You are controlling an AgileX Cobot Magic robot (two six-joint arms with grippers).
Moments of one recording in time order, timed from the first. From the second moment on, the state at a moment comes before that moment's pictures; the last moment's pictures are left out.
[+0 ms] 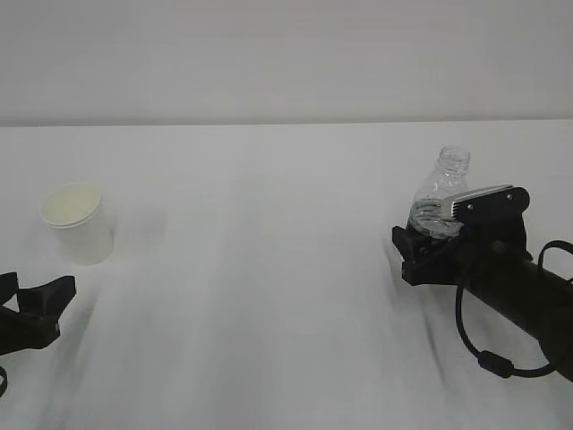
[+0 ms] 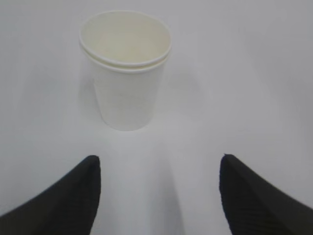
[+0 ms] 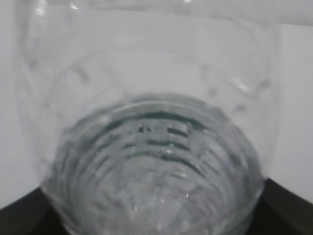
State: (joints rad) left arm -0.24 1.75 -0.12 -0.05 -1.15 -0.13; right arm 0.19 2.11 -0.57 -0.16 -1.10 -0.01
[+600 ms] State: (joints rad) left arm -0.24 1.75 -0.12 -0.06 -1.15 -0.13; right arm 0.19 2.11 -0.57 -0.17 -1.09 -0.01
